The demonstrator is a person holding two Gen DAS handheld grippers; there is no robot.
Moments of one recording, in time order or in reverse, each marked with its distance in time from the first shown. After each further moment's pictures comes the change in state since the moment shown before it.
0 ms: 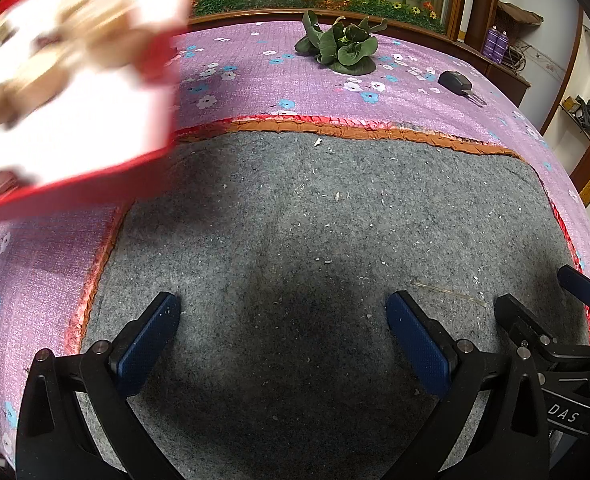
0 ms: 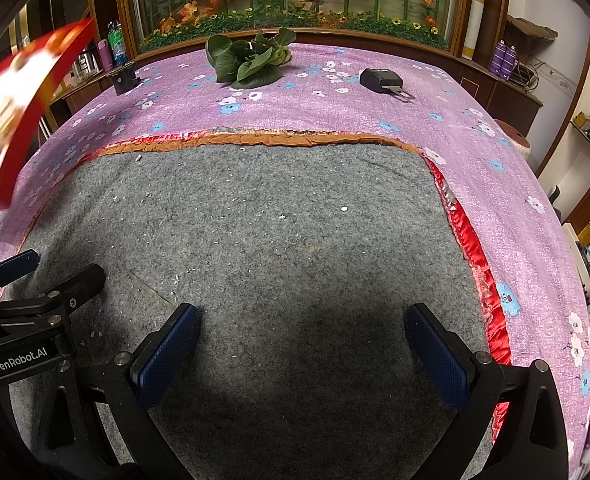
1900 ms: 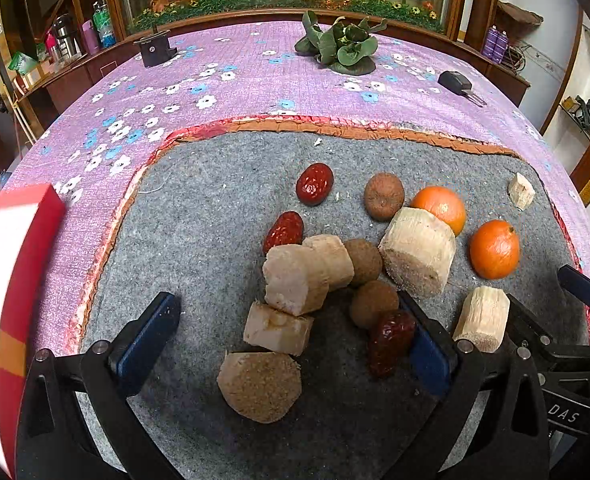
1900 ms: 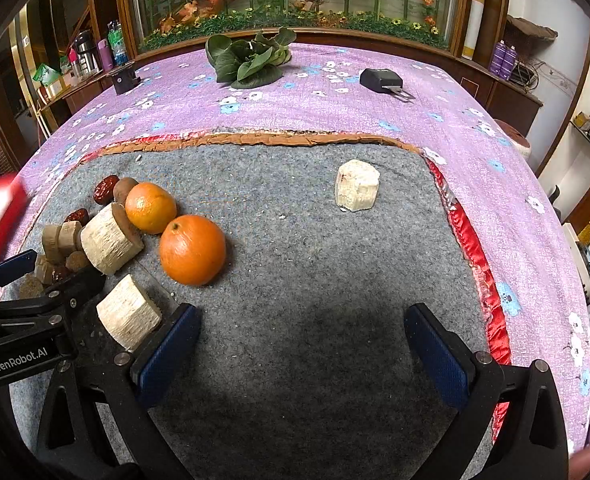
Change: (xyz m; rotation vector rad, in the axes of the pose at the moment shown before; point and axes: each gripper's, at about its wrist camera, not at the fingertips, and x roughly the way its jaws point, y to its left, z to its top) left arm -0.004 -0.003 0.003 0.001 0.000 0.000; right arm 0.000 -0.001 -0.001 0.000 0.000 0.000
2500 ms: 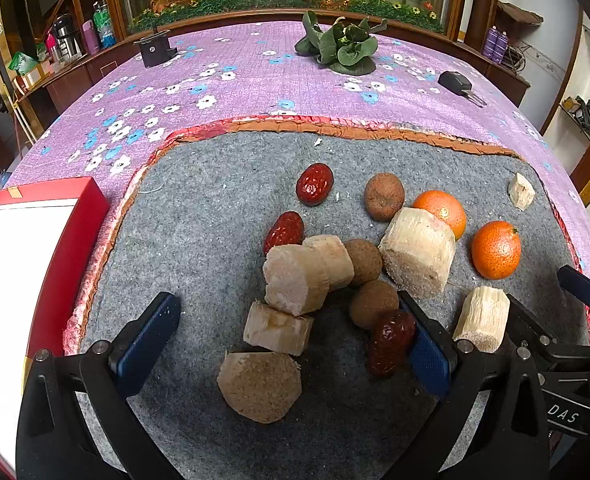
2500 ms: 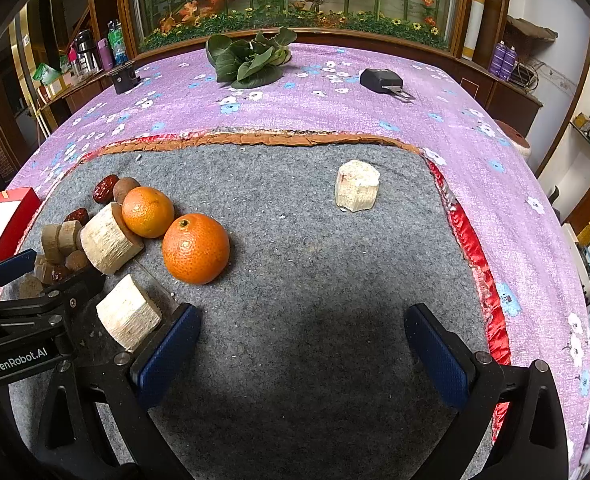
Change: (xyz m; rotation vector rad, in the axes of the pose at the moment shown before) left arm -0.001 -0.001 0.000 0.000 -0.001 0.000; right arm 0.000 0.001 0.000 -0.002 0.001 -0.002
